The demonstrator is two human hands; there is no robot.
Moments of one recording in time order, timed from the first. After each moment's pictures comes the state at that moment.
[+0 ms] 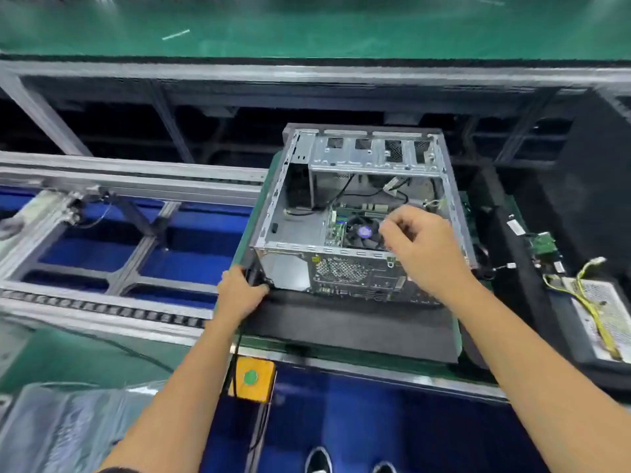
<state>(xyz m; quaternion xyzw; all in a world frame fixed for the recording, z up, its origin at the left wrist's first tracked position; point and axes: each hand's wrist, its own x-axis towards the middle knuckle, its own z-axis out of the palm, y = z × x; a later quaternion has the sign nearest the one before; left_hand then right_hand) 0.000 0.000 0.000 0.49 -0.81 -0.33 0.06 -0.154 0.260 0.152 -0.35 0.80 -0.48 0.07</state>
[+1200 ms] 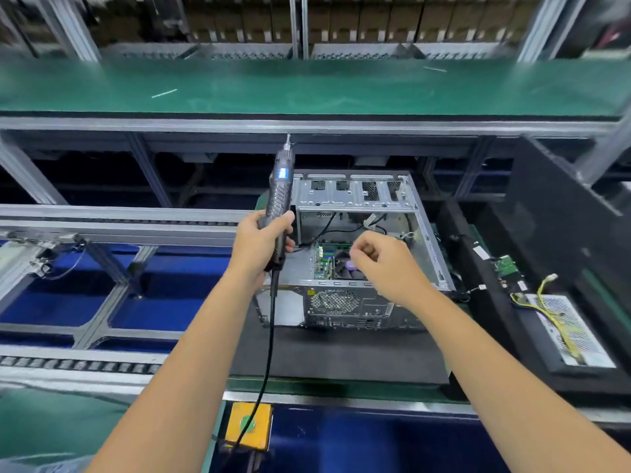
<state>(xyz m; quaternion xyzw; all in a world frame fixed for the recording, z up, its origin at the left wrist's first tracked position) -0.064 0.026 0.168 0.23 -0.63 -0.70 0.23 -0.146 0.233 0.167 -0.33 0.84 -0.42 0.09</state>
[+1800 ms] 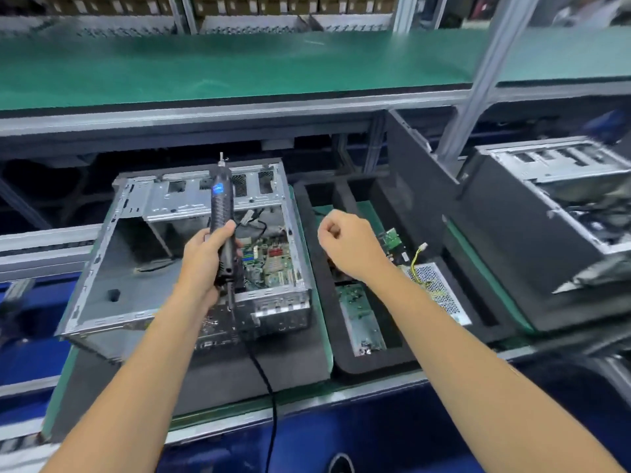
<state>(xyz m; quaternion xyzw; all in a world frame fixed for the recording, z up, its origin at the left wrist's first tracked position) -0.183 0.147 0.120 0.24 -0.61 -0.74 0.15 -0.259 0.373 0.155 -0.23 0.88 -0.41 0.05</state>
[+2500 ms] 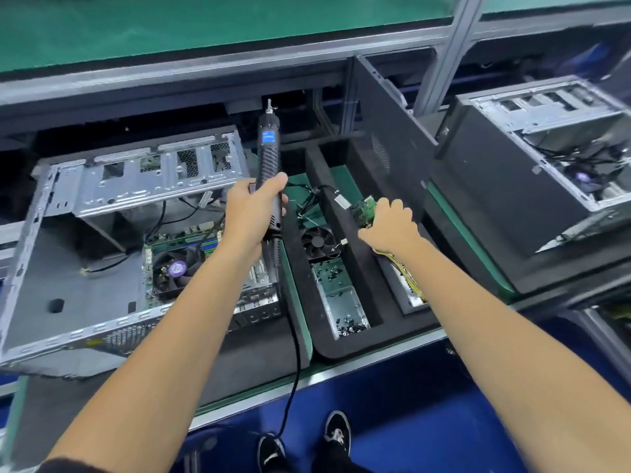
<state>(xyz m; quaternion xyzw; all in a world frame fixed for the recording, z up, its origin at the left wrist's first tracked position) -0.272 0.254 0.138 0.22 -0.65 -0.72 0.08 -0.339 0.465 0.083 -0.01 0.98 -0.13 0.12</state>
